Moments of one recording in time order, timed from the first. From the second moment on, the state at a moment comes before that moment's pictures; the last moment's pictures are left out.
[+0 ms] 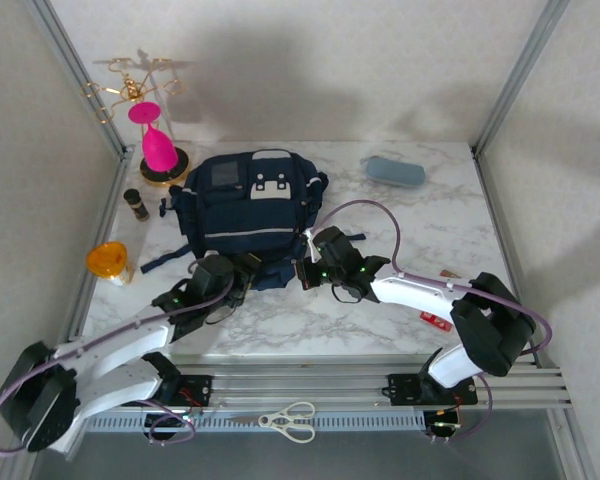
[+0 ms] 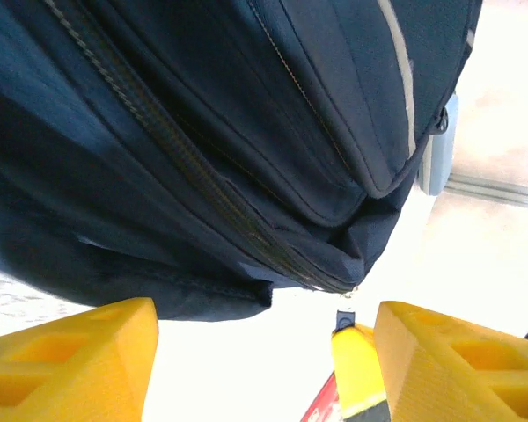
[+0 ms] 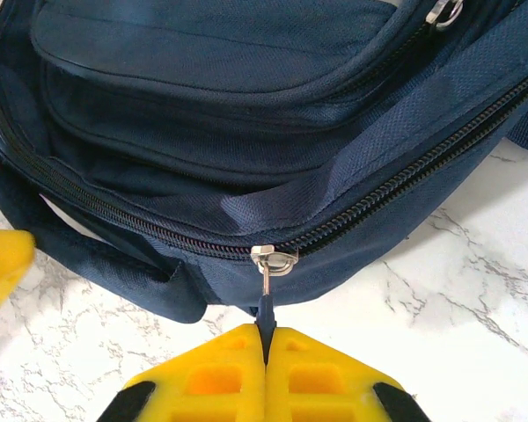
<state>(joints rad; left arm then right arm) -0.67 1.05 0.46 -0.04 -0.10 -1.61 0.85 1.50 0.83 -0.07 -0.10 0.43</state>
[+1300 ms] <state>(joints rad) -0.70 0.90 0.39 -0.16 -0.25 -1.64 0.77 1.49 0.84 -0.07 -0.03 0.34</state>
